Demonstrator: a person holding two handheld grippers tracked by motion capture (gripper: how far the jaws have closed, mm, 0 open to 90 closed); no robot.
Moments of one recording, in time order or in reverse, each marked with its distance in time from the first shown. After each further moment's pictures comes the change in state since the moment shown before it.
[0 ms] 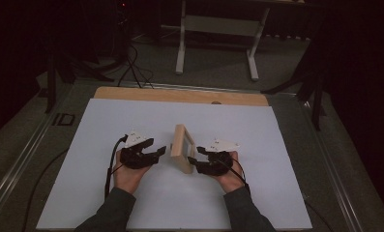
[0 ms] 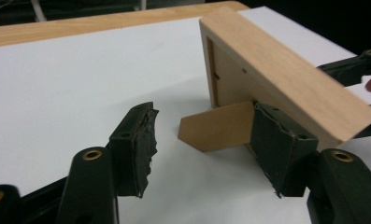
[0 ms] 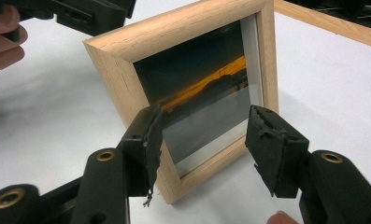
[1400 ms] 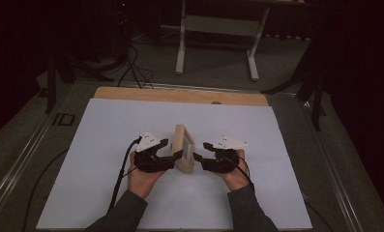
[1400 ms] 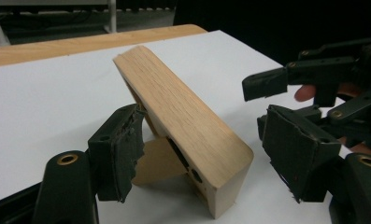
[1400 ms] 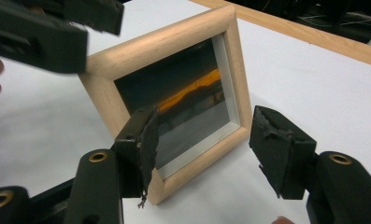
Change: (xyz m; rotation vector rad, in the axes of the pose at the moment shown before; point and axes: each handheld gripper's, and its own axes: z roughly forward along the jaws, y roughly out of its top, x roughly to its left) left arm -0.045 0.013 0.013 -0.045 -0.088 0.021; right arm -0.011 0.004 -0.015 -0.046 -0.029 0.027
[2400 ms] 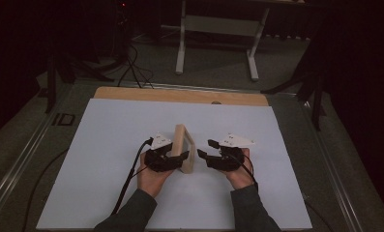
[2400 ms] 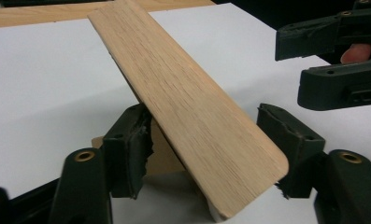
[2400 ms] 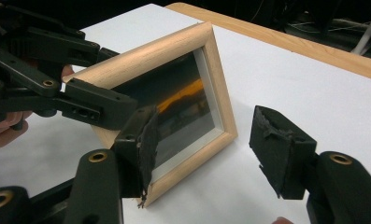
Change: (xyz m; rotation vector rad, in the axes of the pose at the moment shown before) left arm -0.004 -0.007 0.028 0.077 0.015 -0.040; right arm -0.008 0.003 -0.011 -0.032 -0.021 0.019
